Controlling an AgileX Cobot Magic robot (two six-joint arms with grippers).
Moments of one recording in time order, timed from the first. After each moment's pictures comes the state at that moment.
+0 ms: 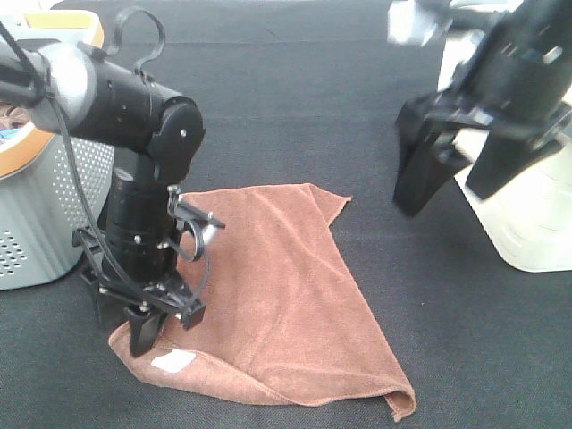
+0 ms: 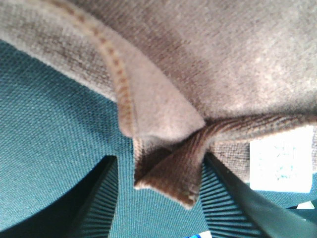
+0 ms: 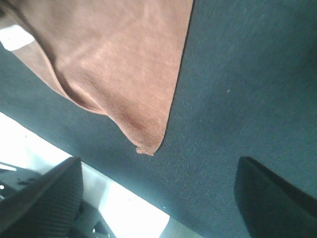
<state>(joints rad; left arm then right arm) -0.59 2.14 -1.35 -0.01 1.20 0.01 0.41 1.53 -1.25 0.19 1.21 -0.12</state>
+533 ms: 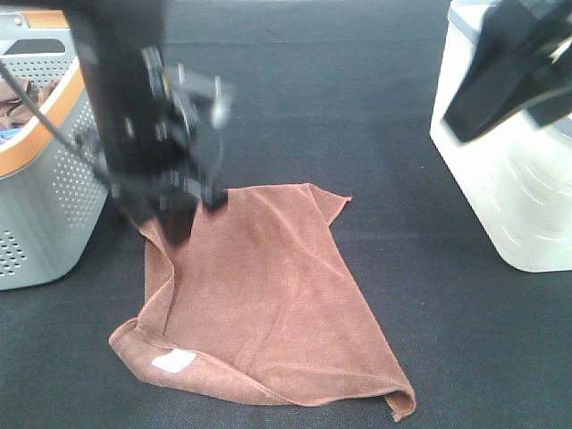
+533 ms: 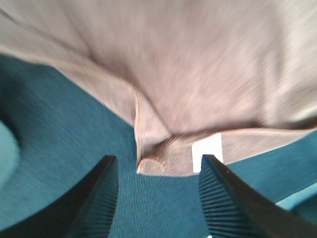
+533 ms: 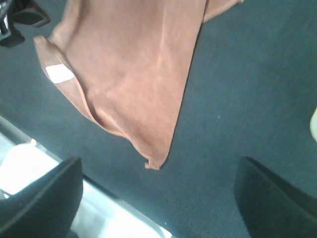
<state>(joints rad) -0.59 1.89 -1.50 -0.04 1.21 0.01 0.41 1.23 -1.25 0.19 1.22 -0.11</state>
